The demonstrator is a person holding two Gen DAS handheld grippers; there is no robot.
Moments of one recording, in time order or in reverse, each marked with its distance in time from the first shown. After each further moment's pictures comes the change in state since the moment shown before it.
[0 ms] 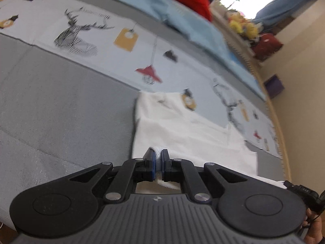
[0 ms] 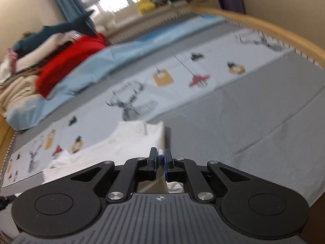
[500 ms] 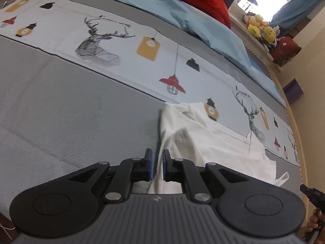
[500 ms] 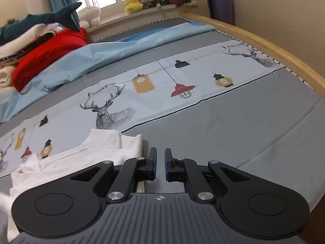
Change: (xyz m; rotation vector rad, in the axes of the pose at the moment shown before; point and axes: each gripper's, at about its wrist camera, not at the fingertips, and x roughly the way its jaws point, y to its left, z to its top) left arm -0.012 0.009 0.010 -0.005 -0.036 0.122; right arm 0.026 0.011 0.015 -0.085 -0.040 -0.149
